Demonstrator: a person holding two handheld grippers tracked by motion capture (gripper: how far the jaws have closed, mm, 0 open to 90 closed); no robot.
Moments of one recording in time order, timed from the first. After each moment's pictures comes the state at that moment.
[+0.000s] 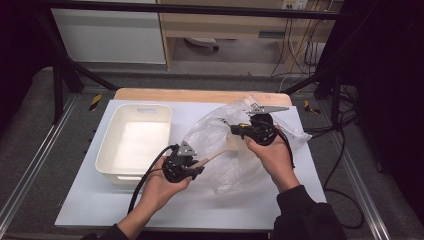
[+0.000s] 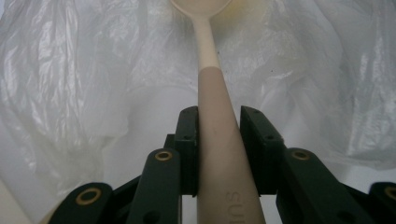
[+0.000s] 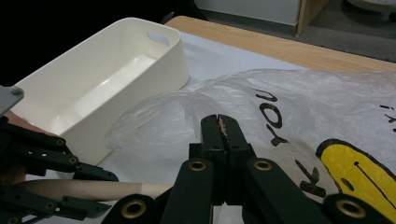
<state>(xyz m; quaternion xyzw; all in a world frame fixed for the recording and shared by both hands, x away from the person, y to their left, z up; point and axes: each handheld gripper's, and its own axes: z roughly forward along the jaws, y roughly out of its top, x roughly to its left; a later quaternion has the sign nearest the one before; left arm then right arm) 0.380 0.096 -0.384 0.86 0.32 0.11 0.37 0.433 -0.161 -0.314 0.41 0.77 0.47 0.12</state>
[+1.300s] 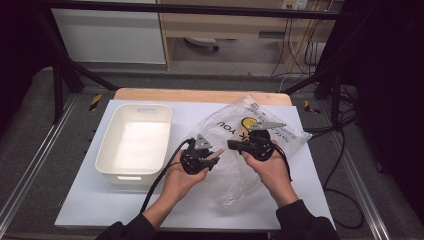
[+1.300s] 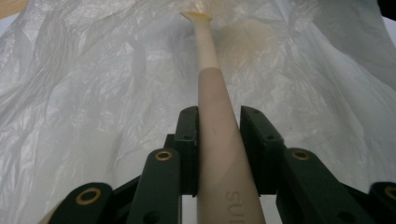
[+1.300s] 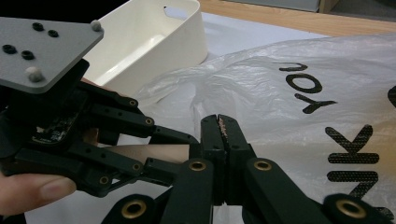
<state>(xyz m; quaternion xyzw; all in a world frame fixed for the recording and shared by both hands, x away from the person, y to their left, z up) 0.407 0.057 -0.395 0.84 0.32 0.13 0.41 0.410 -0.158 -0.346 0.40 0.78 0.48 0.08</state>
